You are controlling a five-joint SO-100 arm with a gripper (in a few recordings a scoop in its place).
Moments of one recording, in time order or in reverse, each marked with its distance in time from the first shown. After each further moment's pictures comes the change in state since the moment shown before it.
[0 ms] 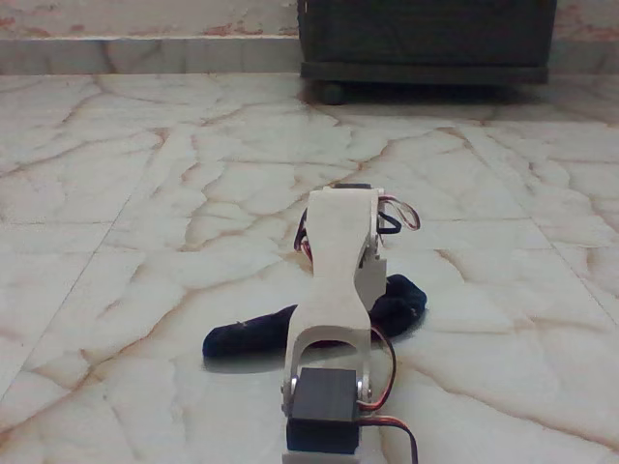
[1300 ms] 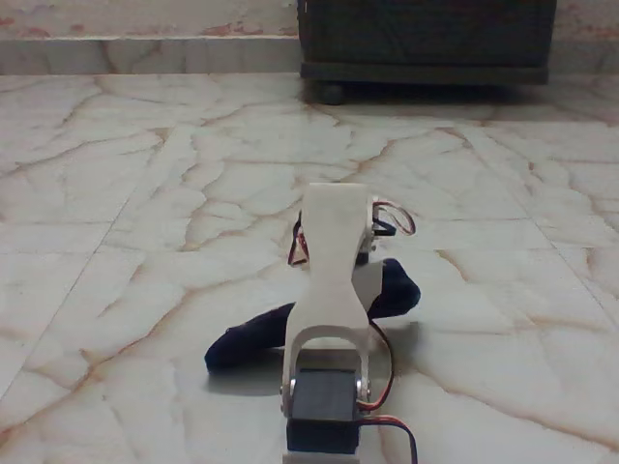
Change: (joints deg) arm -1.1 6.2 13.0 -8.8 -15.6
